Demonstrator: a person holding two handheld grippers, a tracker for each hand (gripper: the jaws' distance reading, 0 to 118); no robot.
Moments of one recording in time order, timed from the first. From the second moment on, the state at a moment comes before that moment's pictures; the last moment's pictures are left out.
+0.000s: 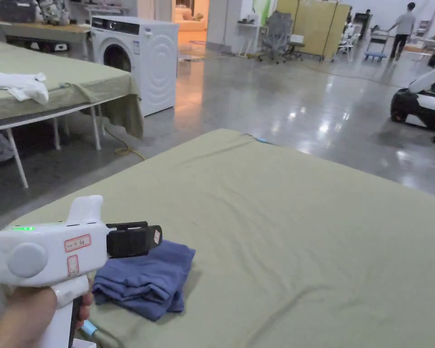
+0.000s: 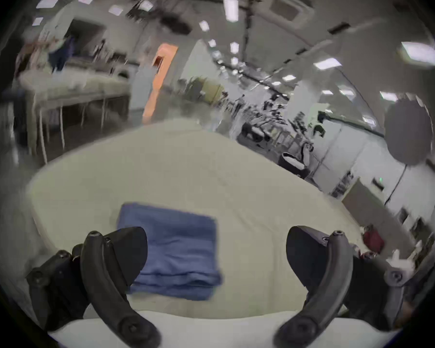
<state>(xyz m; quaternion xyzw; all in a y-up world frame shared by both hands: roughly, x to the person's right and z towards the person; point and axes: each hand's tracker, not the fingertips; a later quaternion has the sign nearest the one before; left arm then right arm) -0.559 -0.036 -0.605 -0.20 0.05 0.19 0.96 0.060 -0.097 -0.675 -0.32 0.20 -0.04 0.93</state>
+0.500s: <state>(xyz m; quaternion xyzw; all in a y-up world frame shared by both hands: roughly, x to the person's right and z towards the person) -0.187 0.054 -0.681 -0.09 0.01 -0.06 0.99 0.146 0.065 -0.682 -0.09 0.06 0.03 0.99</state>
